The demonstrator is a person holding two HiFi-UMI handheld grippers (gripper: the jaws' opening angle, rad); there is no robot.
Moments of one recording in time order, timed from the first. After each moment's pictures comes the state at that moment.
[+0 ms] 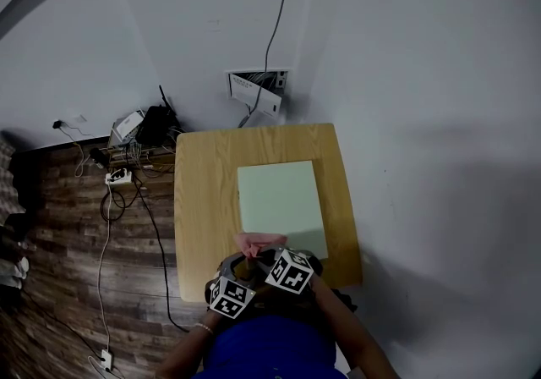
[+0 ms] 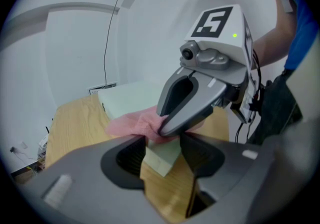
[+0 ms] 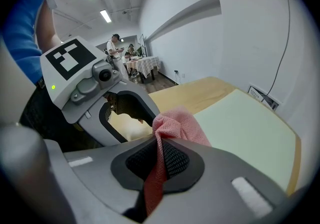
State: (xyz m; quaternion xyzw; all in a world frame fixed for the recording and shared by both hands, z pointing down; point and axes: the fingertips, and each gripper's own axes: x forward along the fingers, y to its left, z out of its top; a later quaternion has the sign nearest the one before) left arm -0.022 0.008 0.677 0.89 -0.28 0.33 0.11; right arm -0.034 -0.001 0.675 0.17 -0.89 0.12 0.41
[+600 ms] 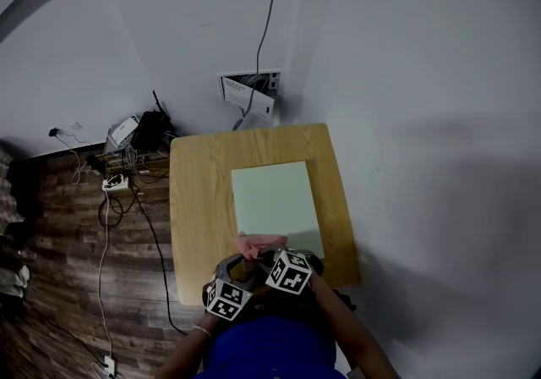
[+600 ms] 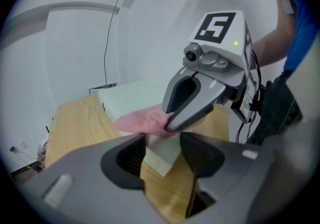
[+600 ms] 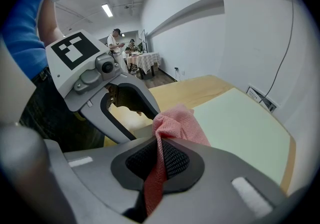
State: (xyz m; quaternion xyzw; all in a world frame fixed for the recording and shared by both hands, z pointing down) left arm -0.021 0.008 0.677 0.89 -0.28 0.33 0.11; right arm -0.018 0.001 0.678 0.17 -0.88 0.10 0.43
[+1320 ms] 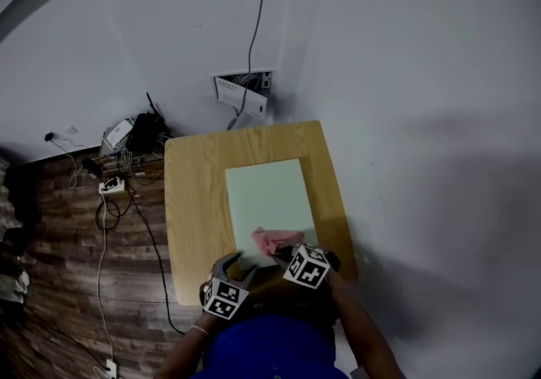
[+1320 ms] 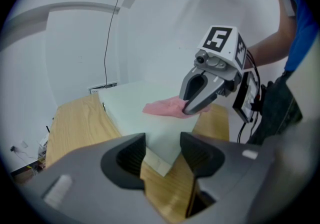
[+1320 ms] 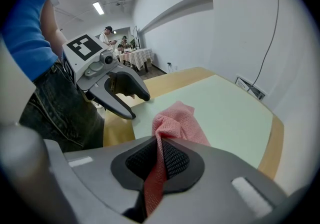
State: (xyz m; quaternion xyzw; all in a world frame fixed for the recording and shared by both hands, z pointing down) left arm -0.021 0.008 0.679 0.89 -0.28 0.33 0.11; right arm 0.046 0.006 0.683 0.20 -0.86 0.12 0.45
